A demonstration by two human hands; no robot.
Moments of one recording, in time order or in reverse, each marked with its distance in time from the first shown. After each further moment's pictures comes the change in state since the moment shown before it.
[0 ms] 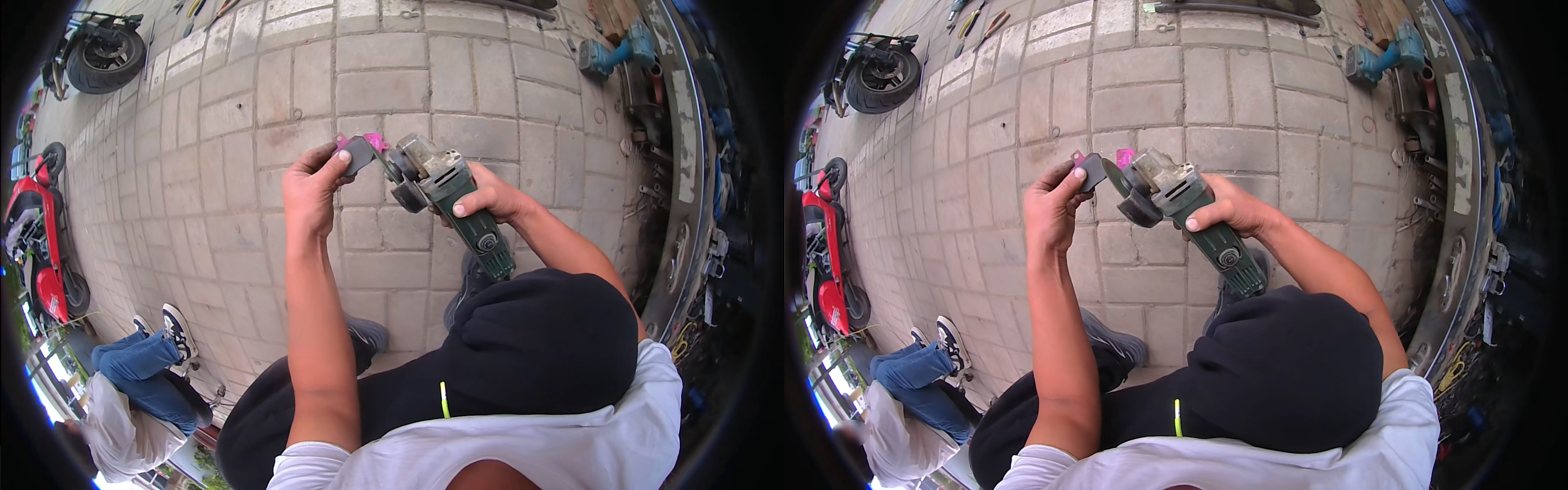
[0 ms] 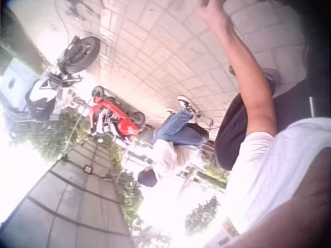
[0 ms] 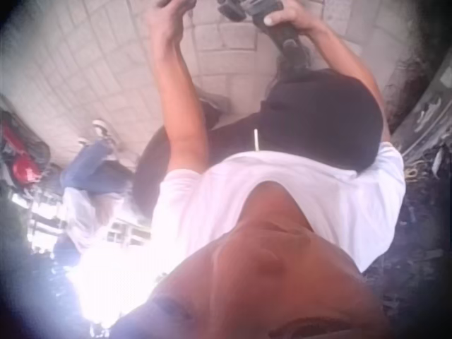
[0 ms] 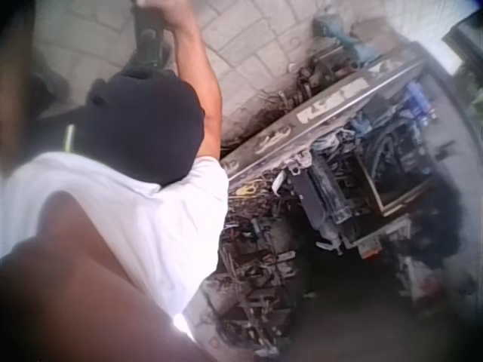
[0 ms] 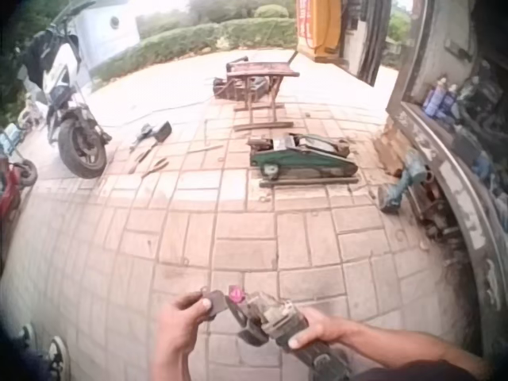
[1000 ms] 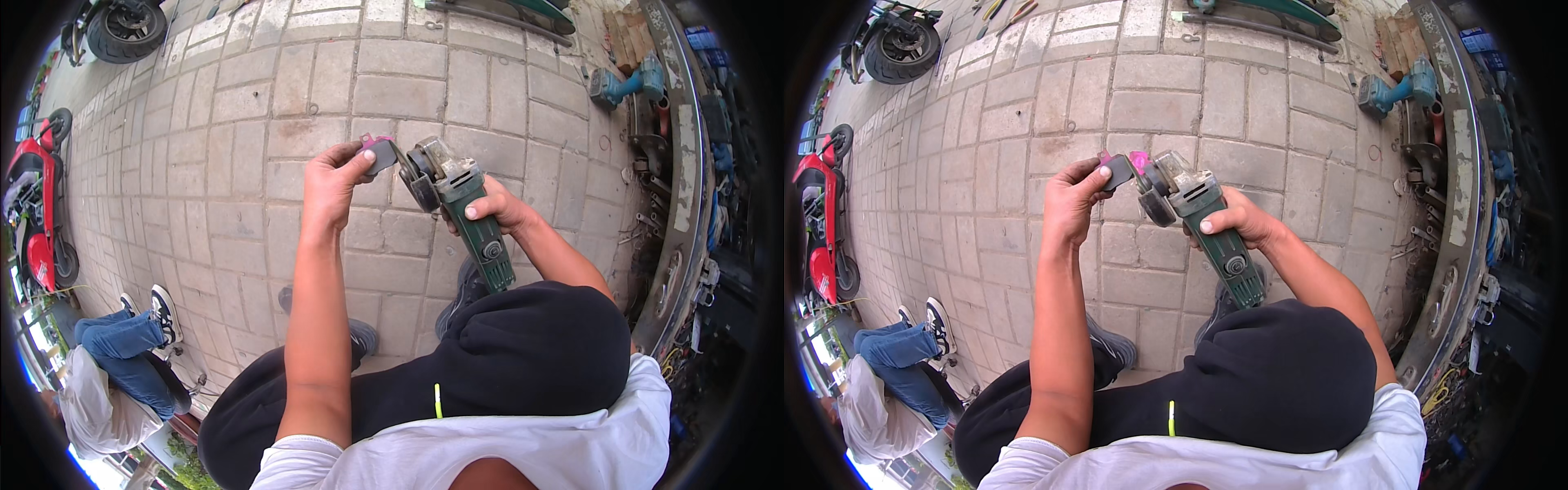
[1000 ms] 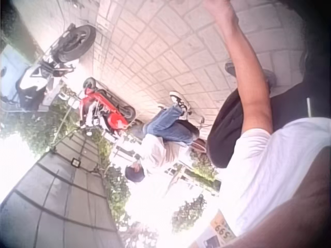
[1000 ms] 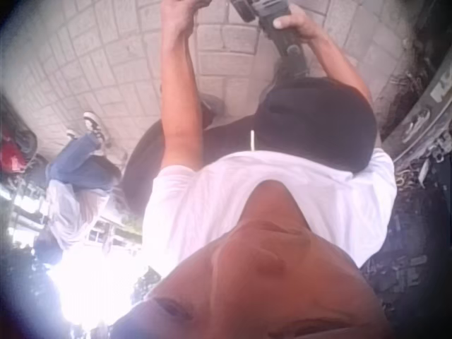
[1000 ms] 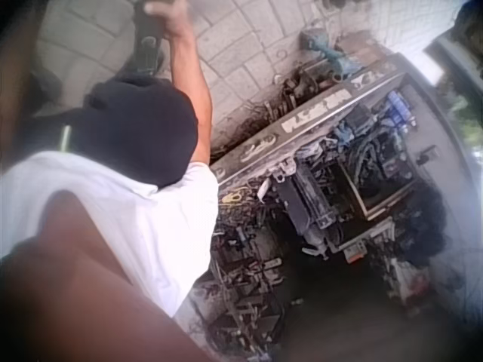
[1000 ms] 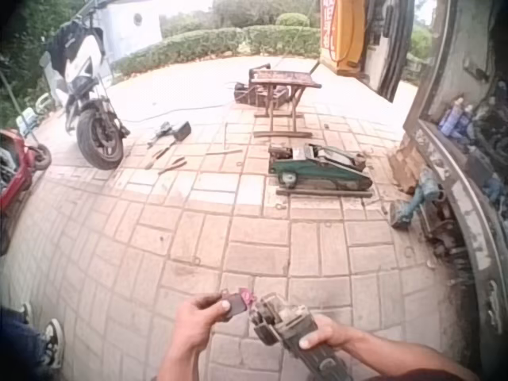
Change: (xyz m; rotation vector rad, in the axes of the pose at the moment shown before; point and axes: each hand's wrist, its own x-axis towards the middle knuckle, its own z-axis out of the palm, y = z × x) left_hand -0.003 -0.003 0.007 0.032 0.018 -0.014; right_hand 0.001 0.001 -0.003 0.131 -0.047 0.098
